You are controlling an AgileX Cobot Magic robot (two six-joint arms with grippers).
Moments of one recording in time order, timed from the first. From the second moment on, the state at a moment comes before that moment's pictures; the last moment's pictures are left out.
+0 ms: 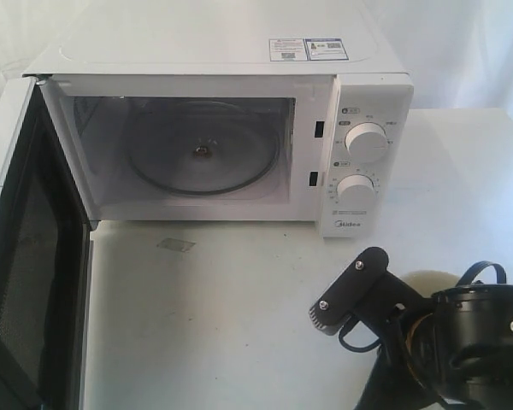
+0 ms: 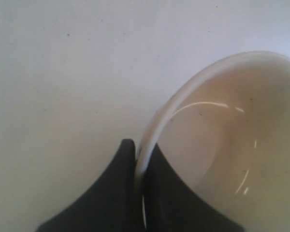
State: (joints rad) left arm 0.05 0.00 0.02 -0.19 0.40 0.15; right arm 0.81 1.42 -0.54 -0.76 0.64 0.78
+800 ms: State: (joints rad) left arm 0.05 0.00 0.02 -0.19 0.40 0.15; right arm 0.81 1.48 -0.54 -0.82 0.61 0.77
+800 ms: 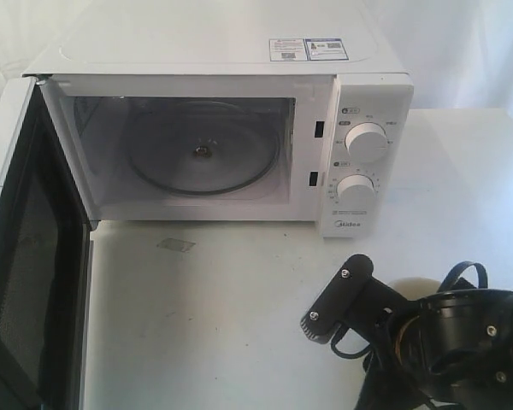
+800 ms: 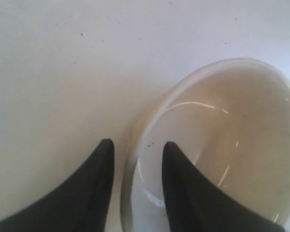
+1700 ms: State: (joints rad) left arm 0.05 0.00 0.02 -0.19 0.40 0.15; right arm 0.81 0.75 -0.71 -0.53 1.03 0.67
